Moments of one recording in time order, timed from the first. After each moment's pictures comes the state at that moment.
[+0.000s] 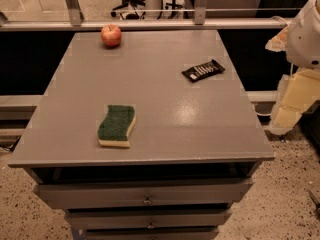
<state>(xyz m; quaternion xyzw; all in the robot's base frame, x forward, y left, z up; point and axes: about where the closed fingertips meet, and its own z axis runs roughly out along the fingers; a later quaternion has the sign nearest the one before) 0.438 -0.216 0.978 -0.60 0.78 -0.04 0.16</state>
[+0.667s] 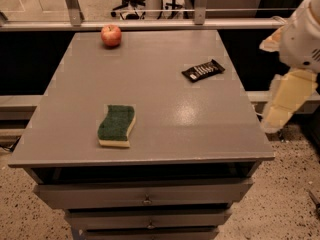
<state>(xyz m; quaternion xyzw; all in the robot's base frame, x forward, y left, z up) 0.445 -0.205 0.974 -0.60 0.78 -0.03 0.17</state>
